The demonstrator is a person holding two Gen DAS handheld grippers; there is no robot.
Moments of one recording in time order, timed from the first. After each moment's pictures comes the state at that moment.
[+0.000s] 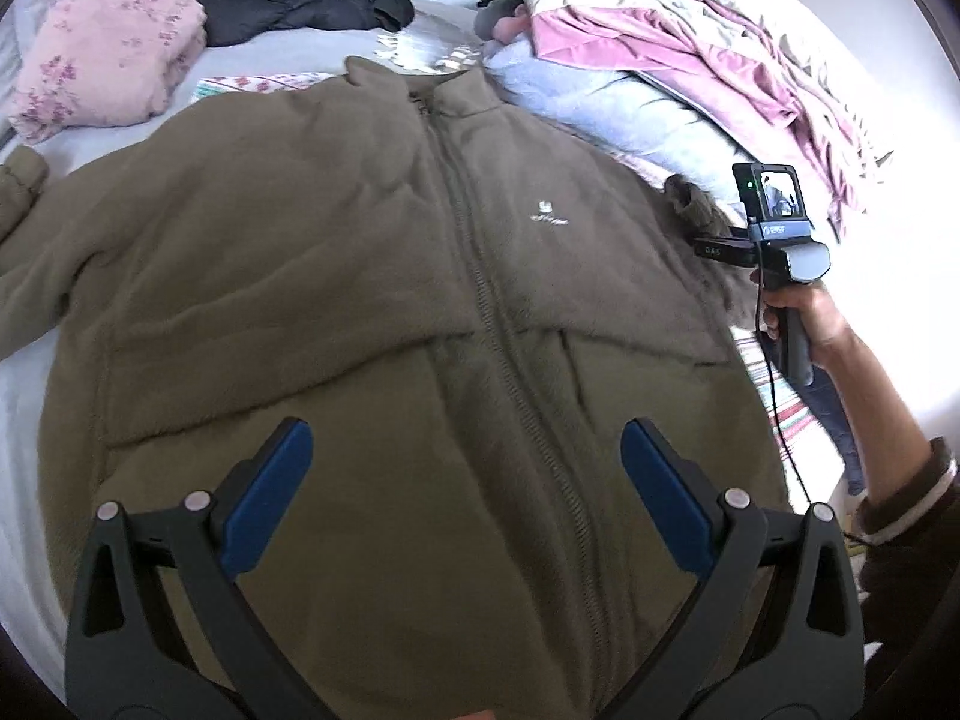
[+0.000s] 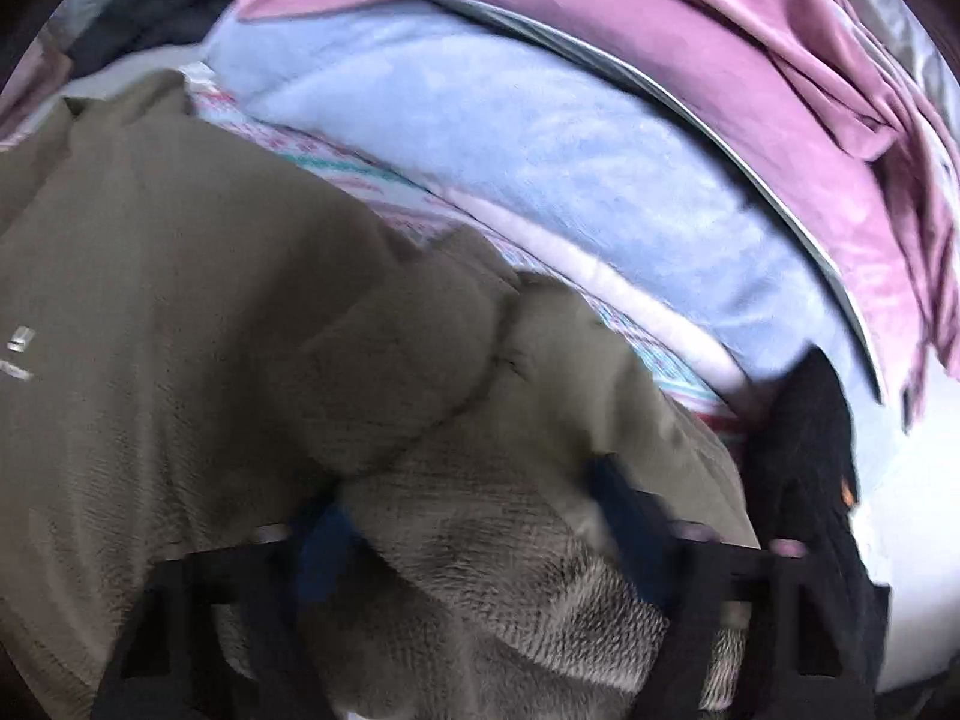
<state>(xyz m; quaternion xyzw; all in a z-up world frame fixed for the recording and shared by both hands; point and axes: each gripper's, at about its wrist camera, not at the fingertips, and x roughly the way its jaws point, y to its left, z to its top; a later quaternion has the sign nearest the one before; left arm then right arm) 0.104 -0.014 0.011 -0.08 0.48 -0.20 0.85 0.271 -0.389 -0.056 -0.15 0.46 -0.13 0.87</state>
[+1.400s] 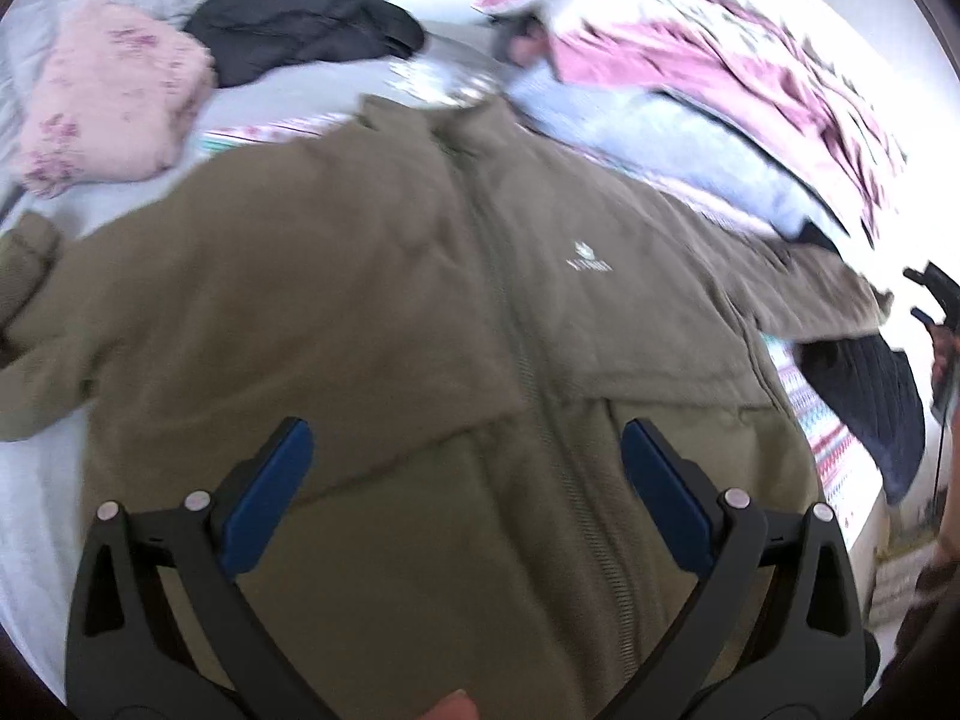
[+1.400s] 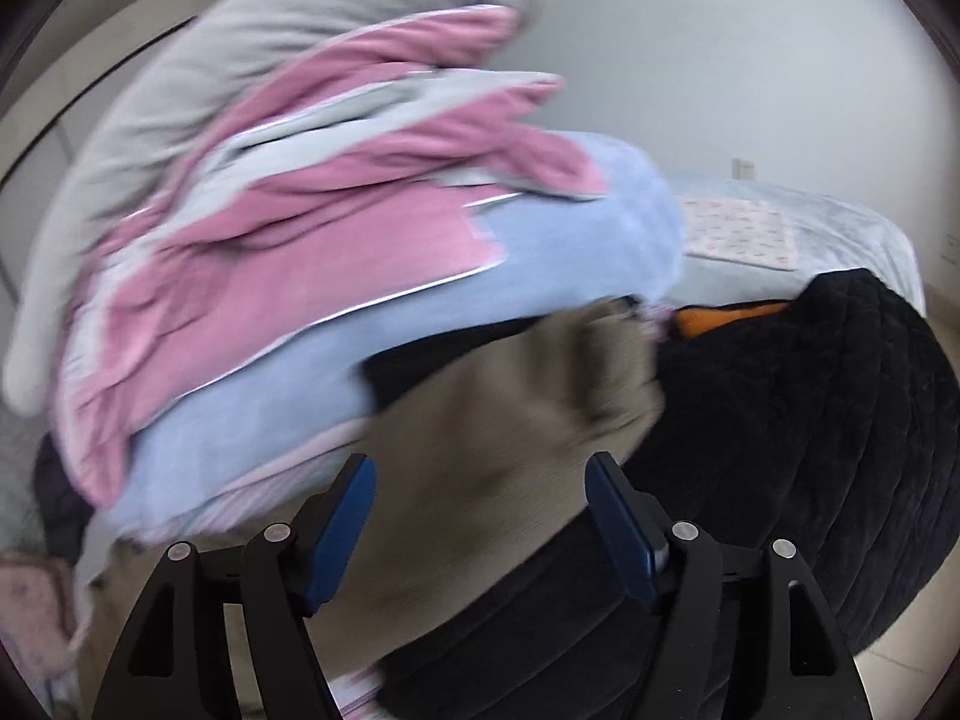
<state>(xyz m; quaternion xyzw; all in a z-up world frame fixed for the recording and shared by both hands) 0.140 -0.003 0.024 -0.04 0.45 -0.15 0.88 0.067 -0.636 0.077 0.28 0.29 -0.27 0.87</state>
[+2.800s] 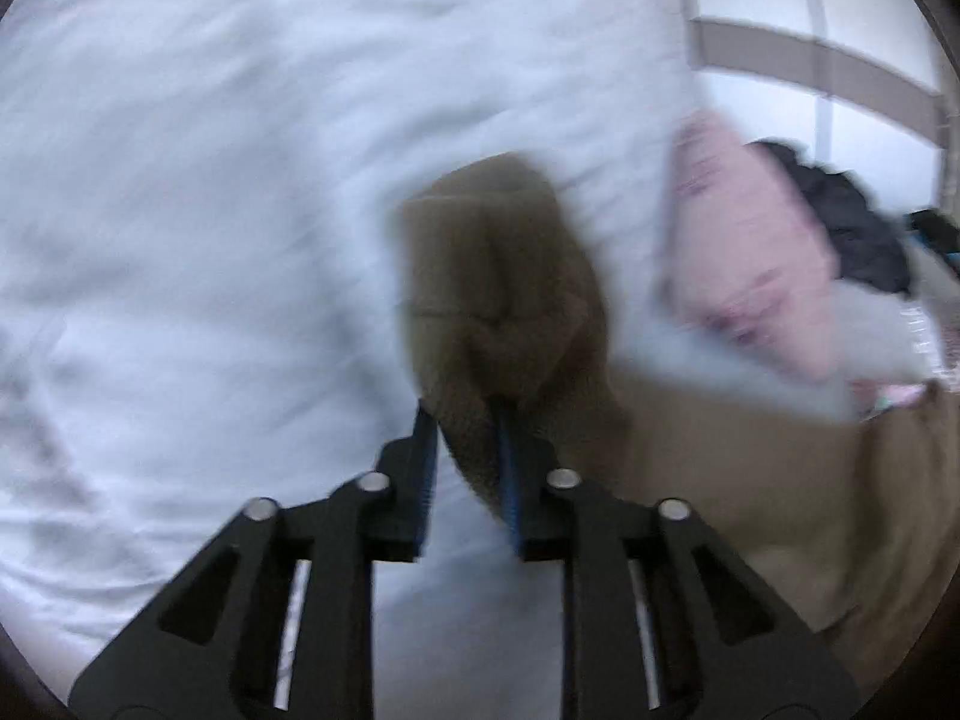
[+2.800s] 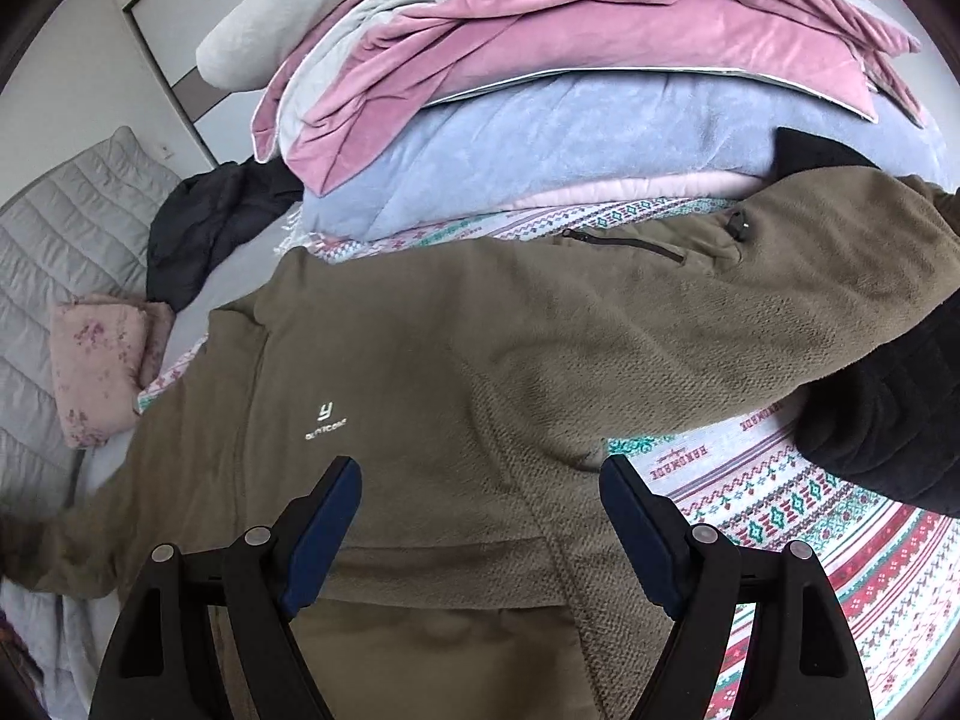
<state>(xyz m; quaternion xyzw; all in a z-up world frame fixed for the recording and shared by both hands) 0.116 0.406 0.084 -0.04 0.31 0.36 0.88 0.144 -0.354 0.012 0.21 0.42 -0.06 0.88</state>
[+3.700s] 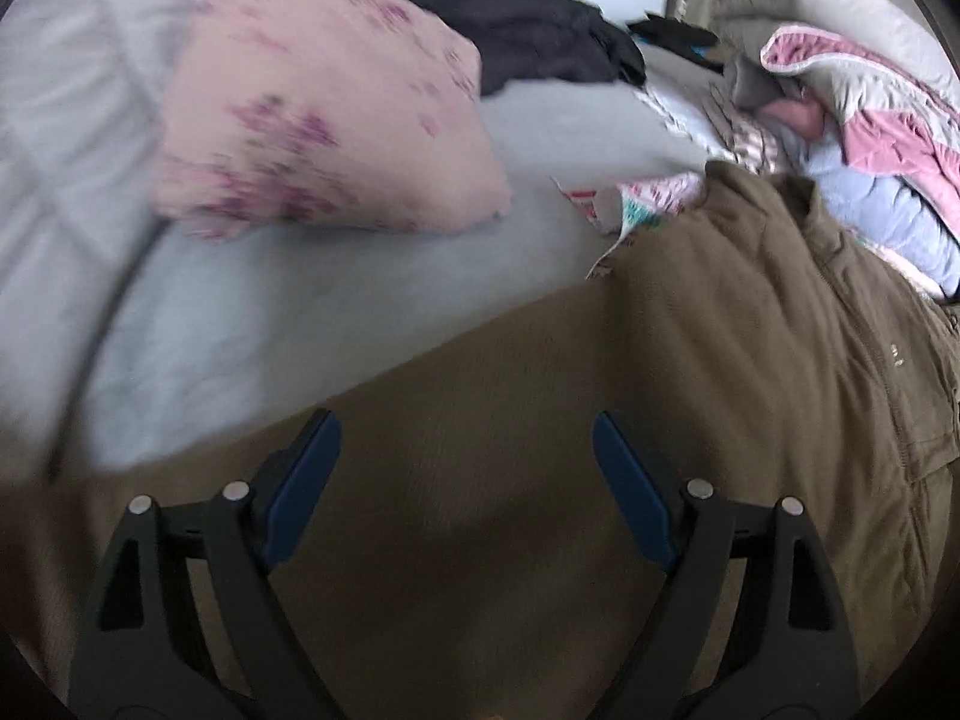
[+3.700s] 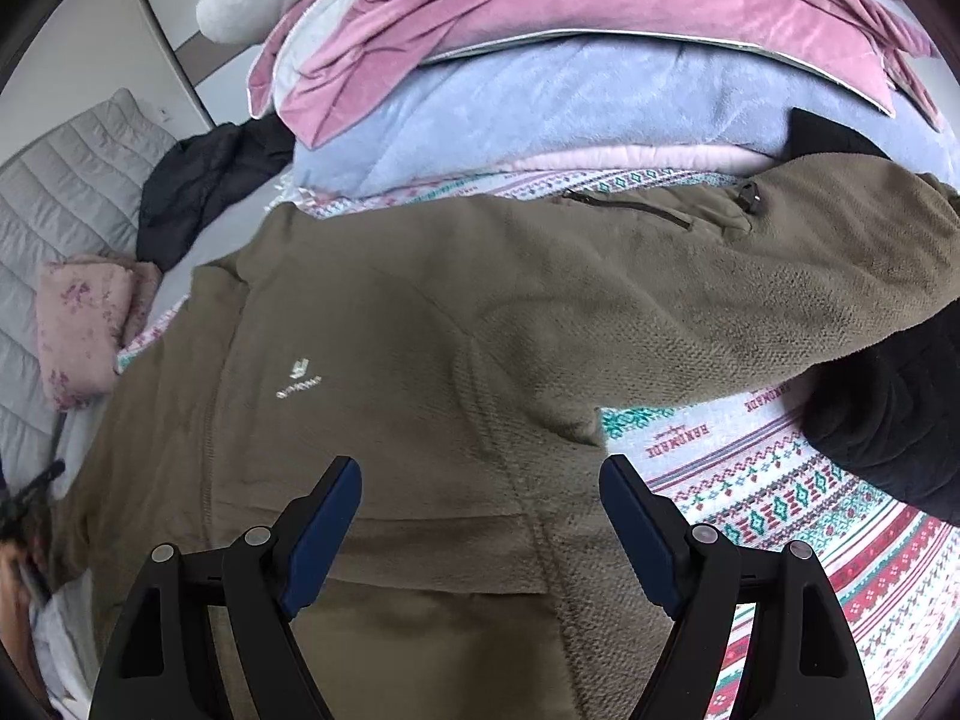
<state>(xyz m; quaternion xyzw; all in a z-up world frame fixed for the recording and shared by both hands) 0.318 0.238 -0.027 0.02 0.46 -0.05 0.89 0.152 -0.354 -0.020 0.18 0.46 -0.06 0.87</state>
